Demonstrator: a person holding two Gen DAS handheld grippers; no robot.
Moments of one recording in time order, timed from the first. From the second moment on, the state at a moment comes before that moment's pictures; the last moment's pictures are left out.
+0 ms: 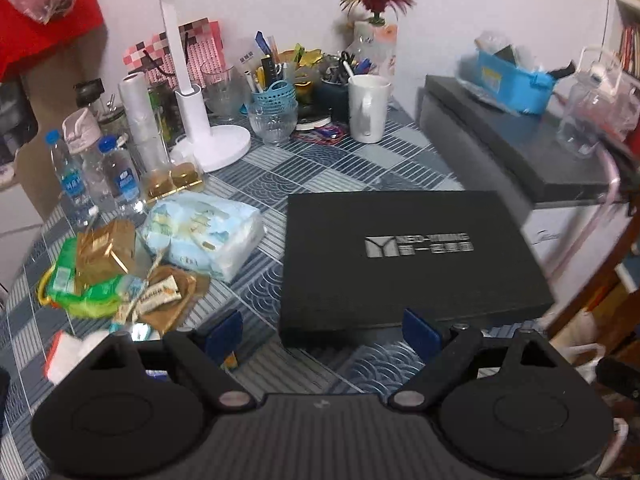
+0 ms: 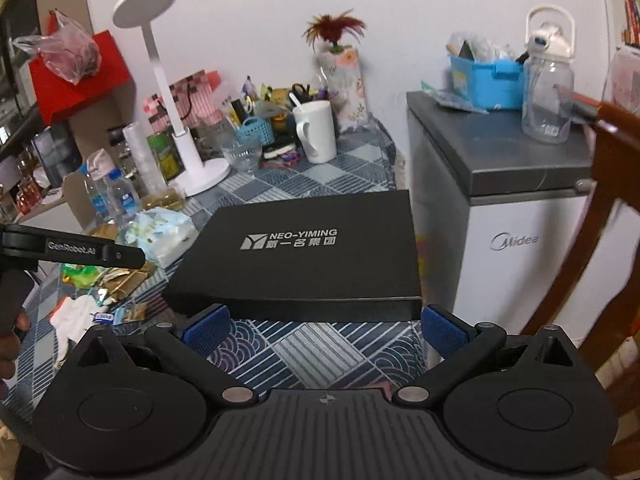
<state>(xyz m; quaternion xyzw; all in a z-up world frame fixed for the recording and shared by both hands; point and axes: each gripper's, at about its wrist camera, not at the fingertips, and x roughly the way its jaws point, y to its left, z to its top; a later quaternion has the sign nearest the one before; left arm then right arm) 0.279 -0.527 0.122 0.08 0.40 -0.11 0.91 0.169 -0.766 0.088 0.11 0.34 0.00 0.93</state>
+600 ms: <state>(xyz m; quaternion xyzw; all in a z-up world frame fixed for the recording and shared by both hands) 0.304 -0.541 0.060 0.08 0.41 -0.08 0.90 0.203 -0.764 0.036 0.13 0.33 -0.03 0.93</state>
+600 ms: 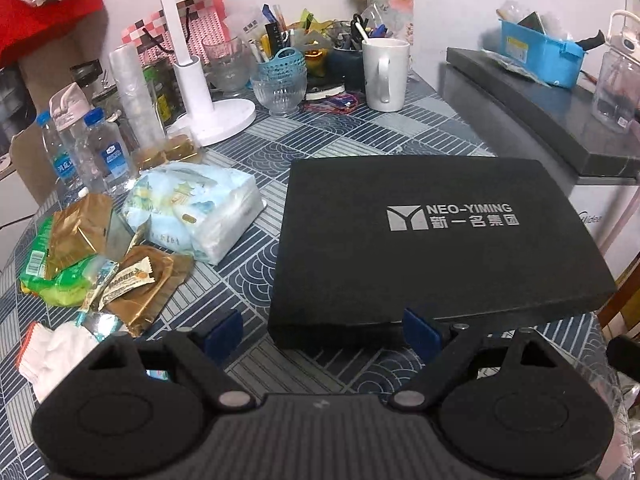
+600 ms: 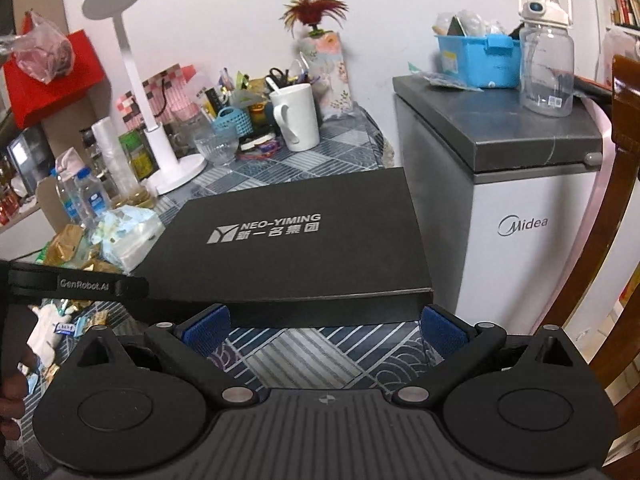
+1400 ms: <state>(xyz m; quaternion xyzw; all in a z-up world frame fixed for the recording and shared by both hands) 0.399 -0.519 0.026 0.03 0.43 -0.15 0.89 0.299 -0.818 -0.009 0.17 0.35 -0.03 0.92</state>
